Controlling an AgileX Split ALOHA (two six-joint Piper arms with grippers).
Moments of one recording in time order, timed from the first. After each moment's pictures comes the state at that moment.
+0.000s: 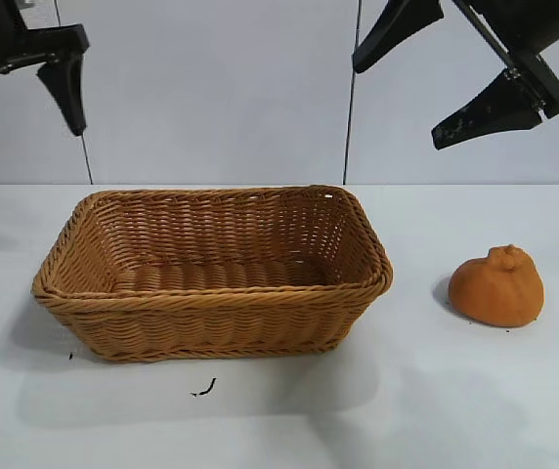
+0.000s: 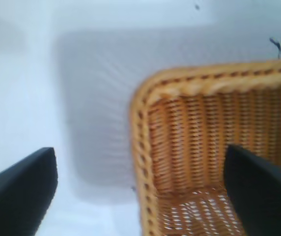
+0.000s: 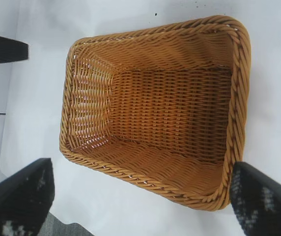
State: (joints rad) left arm -0.07 2.05 -1.84 -0.12 1.20 -0.10; right arm 0.11 1.64 -1.23 0.84 0.89 -0.34
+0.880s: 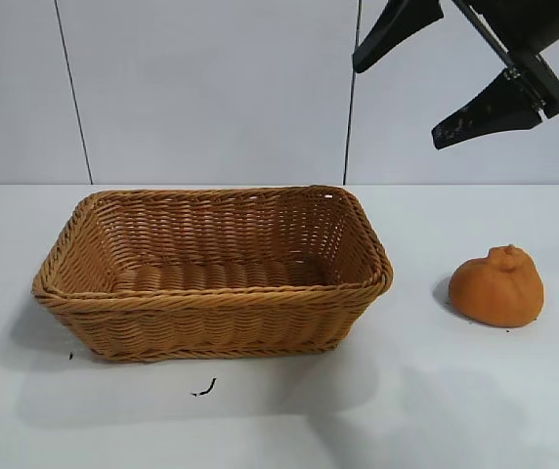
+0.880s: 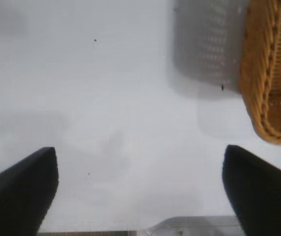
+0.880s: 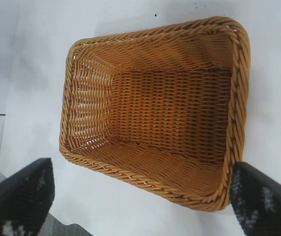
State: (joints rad) left arm 0.04 1.47 -1.25 -0.07 1.21 0.02; right arm 0.11 1.64 -1.23 0.84 0.89 -0.34
